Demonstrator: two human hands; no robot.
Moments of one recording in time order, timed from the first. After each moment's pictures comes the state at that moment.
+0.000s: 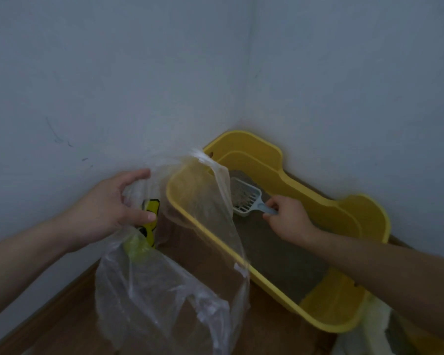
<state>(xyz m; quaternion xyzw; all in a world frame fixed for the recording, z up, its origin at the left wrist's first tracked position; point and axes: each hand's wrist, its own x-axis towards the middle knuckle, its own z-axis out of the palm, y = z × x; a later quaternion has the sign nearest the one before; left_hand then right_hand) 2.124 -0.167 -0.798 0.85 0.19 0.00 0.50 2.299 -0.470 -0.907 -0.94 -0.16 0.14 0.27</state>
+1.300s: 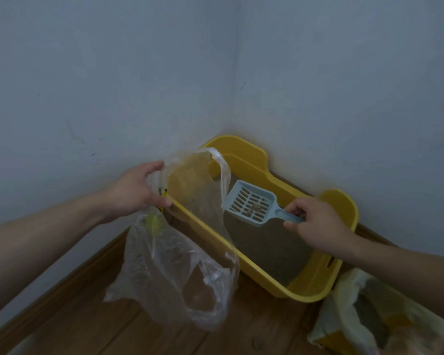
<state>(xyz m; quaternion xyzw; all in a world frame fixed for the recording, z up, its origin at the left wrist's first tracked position) 2.145 -0.196 -0.791 0.88 0.20 -0.01 0.43 2.240 -0.542 -0.813 -0.94 -0.19 0.13 0.26</state>
